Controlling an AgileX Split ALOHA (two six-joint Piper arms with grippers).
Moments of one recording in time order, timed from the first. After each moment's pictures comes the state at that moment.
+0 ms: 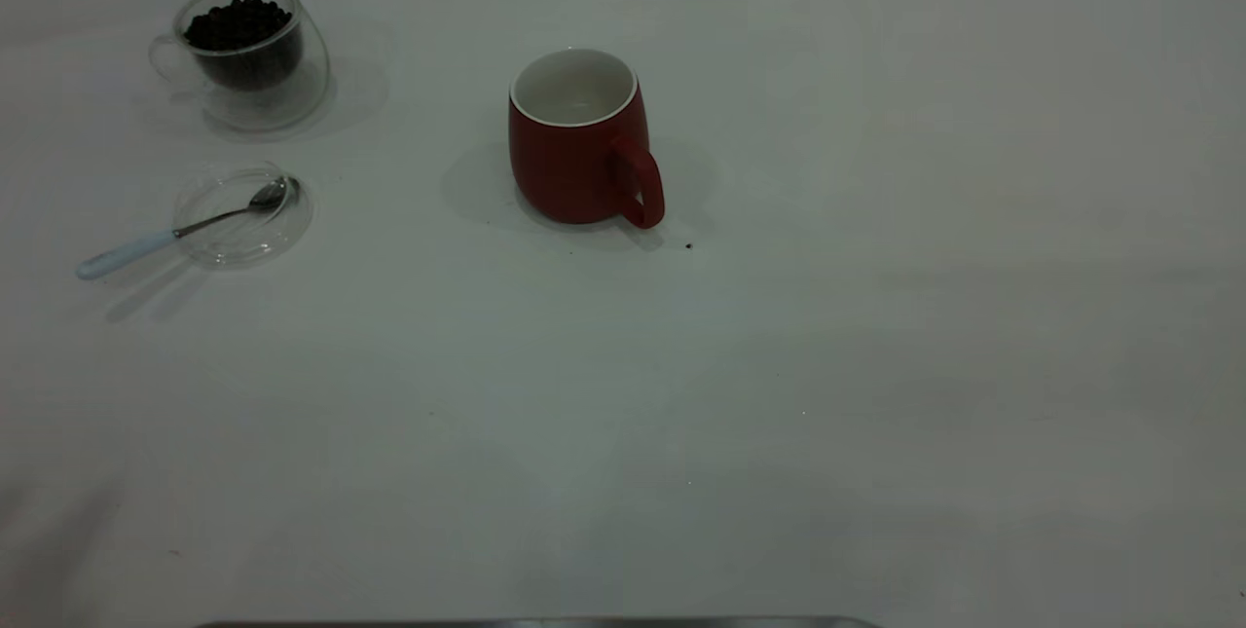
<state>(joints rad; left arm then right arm) 0.39 0.78 -0.97 -0.57 1.11 0.28 0.00 -0.02 -0.47 0.11 1.13 -0.13</state>
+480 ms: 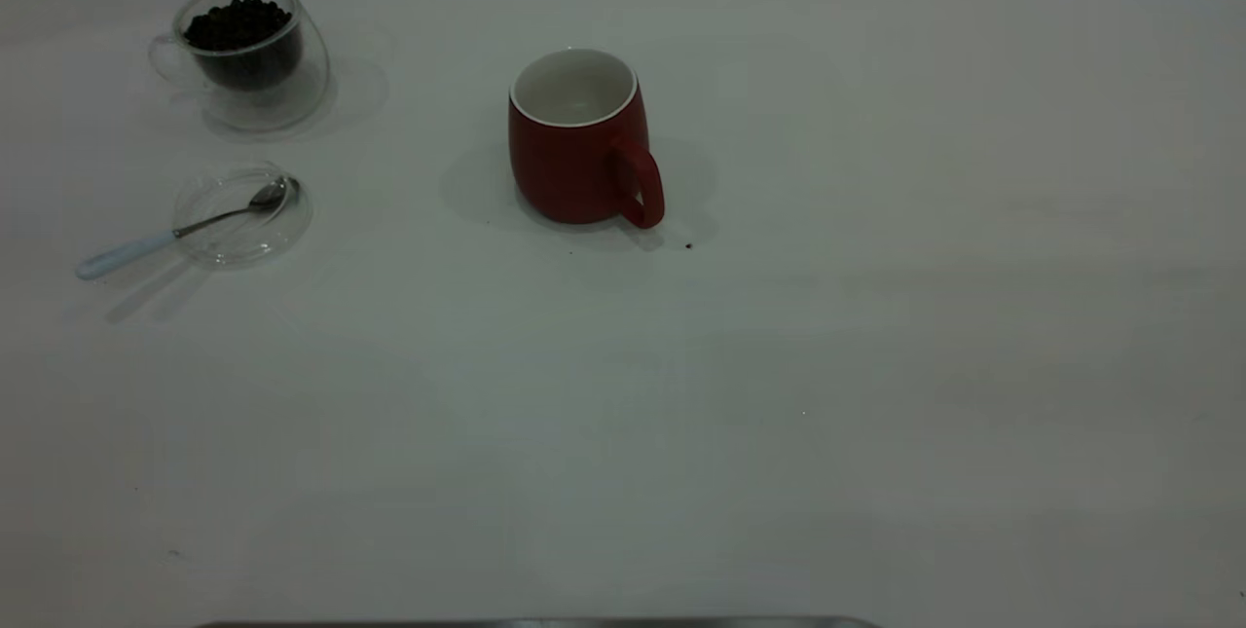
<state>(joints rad) 0.21 0.55 -0.77 -0.31 1.16 0.09 0.00 -0.02 -0.47 0.11 1.13 -0.13</state>
